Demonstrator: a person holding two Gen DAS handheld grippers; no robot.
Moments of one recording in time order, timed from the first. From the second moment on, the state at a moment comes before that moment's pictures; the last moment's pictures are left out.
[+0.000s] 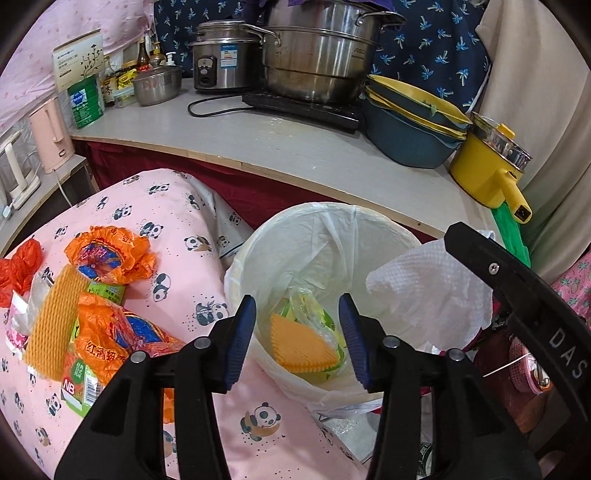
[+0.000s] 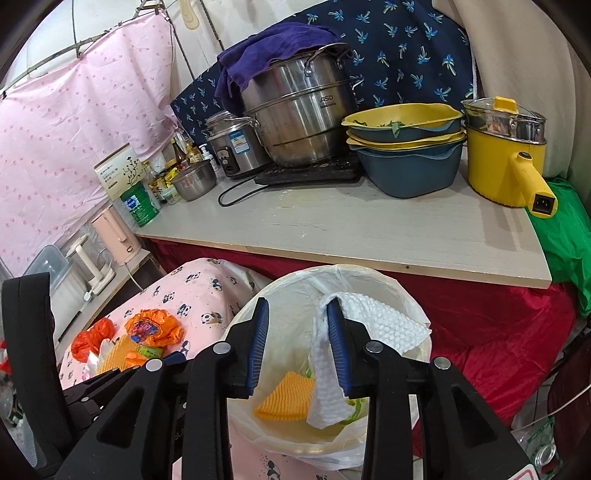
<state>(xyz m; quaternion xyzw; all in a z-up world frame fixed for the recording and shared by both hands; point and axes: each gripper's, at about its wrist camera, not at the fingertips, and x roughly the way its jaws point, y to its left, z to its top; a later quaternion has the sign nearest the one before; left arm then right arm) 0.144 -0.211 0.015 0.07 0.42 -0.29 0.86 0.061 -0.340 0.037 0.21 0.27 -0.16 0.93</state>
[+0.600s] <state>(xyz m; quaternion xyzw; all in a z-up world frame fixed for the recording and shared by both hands) 0.151 -0.143 0.000 0.04 0.44 -0.23 0.87 0.070 -0.332 -0.045 0.21 0.38 -0.17 0.89</state>
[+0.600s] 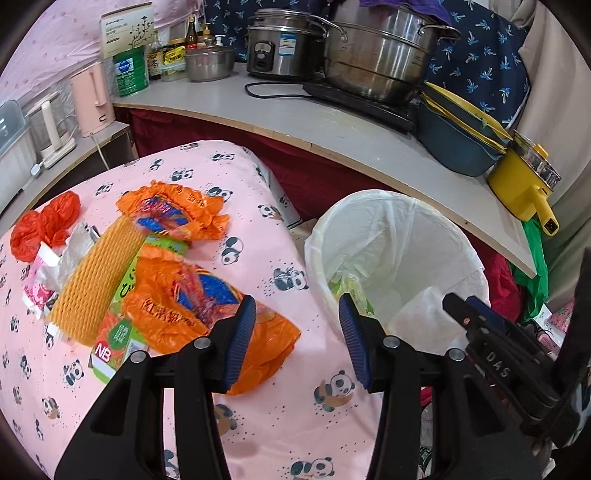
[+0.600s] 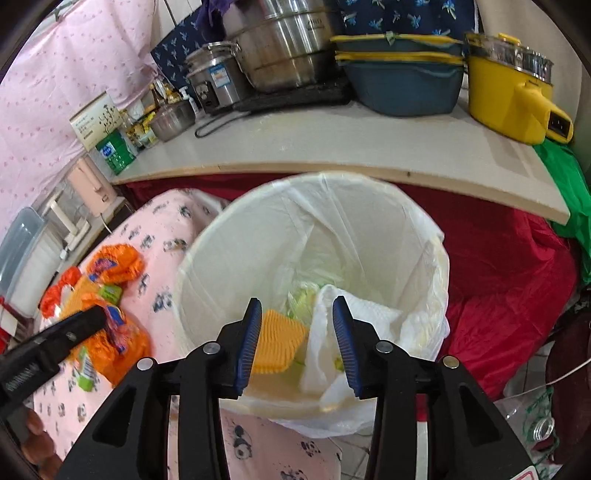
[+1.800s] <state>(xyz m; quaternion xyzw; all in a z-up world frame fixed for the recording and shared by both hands) 0.144 0.021 0.006 -0.02 0.43 -0.11 0.90 0.091 -0.170 0.021 0.12 0.35 -0.03 0.93</state>
